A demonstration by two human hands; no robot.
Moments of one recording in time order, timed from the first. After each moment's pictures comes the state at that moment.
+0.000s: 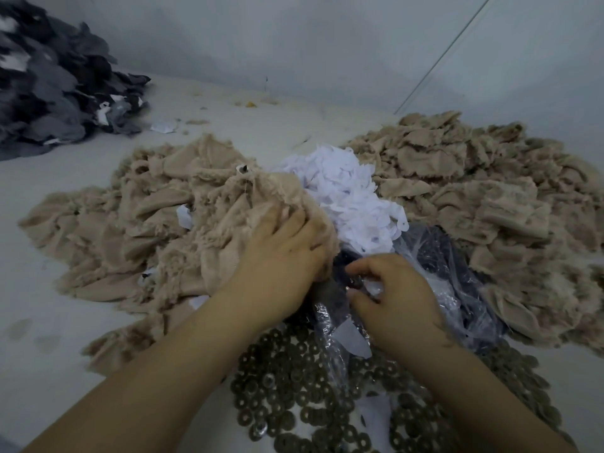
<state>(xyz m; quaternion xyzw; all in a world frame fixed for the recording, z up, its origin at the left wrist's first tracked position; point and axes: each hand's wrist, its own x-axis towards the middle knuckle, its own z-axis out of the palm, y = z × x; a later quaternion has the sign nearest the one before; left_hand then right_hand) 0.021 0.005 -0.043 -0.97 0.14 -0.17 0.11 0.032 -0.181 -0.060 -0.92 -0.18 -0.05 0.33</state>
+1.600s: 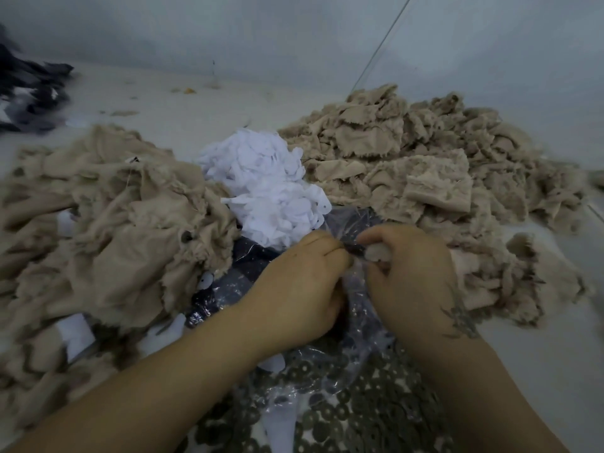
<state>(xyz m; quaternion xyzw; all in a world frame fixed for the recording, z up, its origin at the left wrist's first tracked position) 0.052 -0.118 -0.063 -0.92 0.28 -0.15 -0.22 0.061 -0.271 -0.024 -0.94 -0.09 -0.10 0.30</state>
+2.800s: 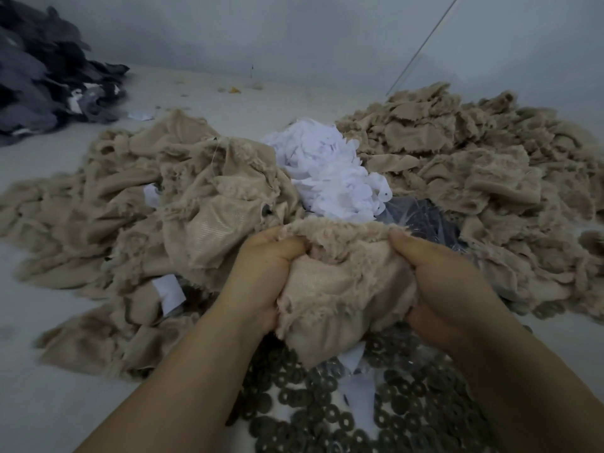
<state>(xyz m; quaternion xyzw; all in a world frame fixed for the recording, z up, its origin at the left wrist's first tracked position) 0.011 -0.037 -0.079 -0.50 -0.11 -0.04 -0.86 0.034 -0.214 -0.048 -0.62 0.10 0.17 0.76</state>
